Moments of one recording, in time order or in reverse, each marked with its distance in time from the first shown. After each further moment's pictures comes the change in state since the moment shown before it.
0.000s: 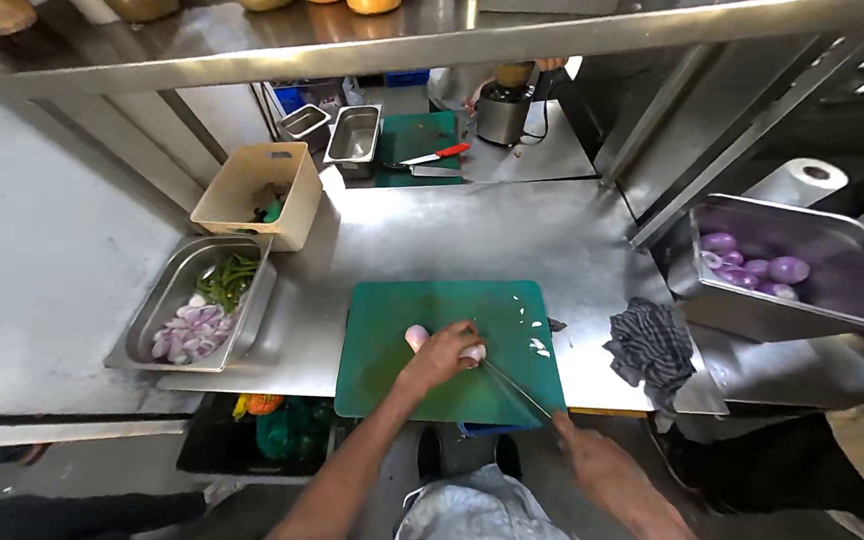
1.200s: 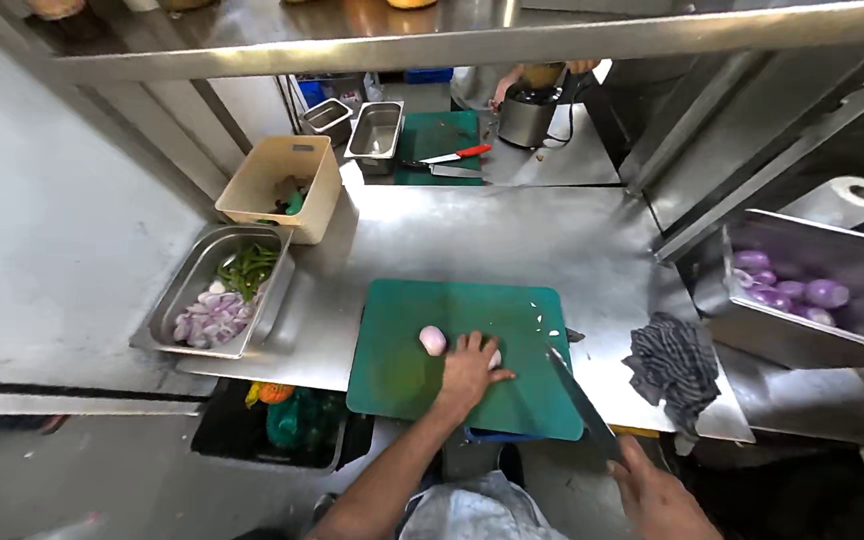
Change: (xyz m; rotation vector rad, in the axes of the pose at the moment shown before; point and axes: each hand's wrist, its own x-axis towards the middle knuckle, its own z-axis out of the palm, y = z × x) left_hand 0.005 0.023 0.053 0.215 0.095 -0.452; right_hand -0.032 0.036 0.006 0.223 0.267 -0.016
